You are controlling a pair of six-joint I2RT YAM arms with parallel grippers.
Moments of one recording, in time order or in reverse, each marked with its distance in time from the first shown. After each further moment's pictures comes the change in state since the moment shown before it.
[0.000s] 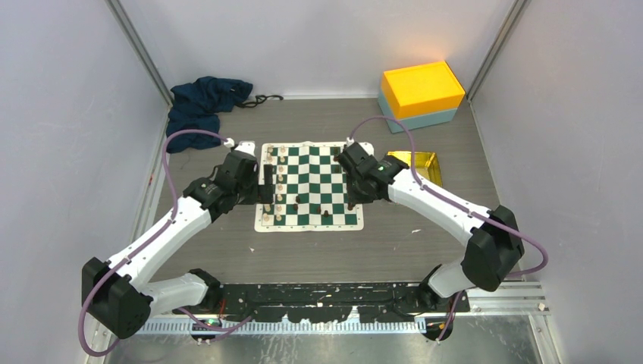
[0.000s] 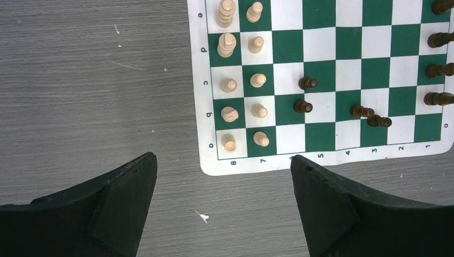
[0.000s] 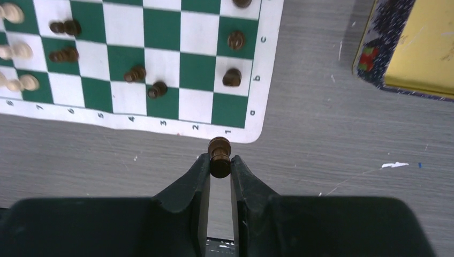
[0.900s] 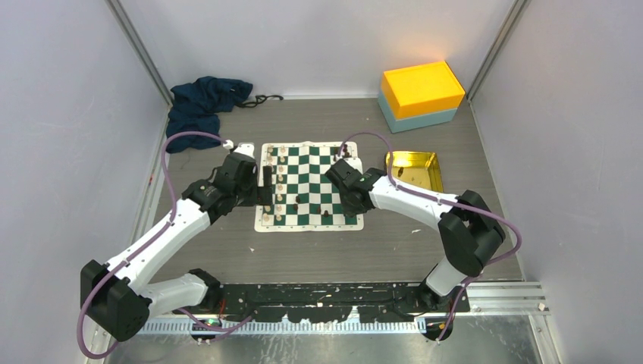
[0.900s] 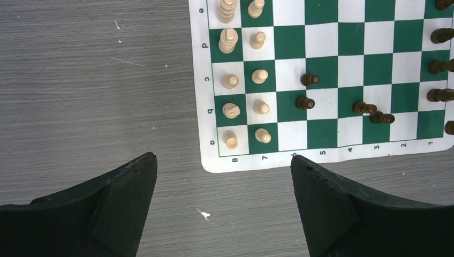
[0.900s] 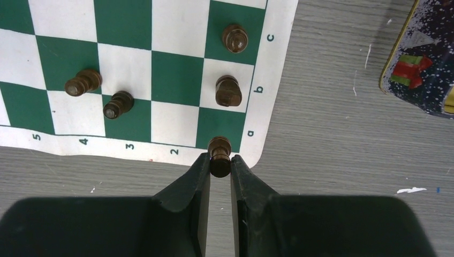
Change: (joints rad) left arm 0.000 -0.018 -0.019 0.000 0.002 -0.001; right arm 0.071 0.130 -0.130 0.145 0.061 -0.022
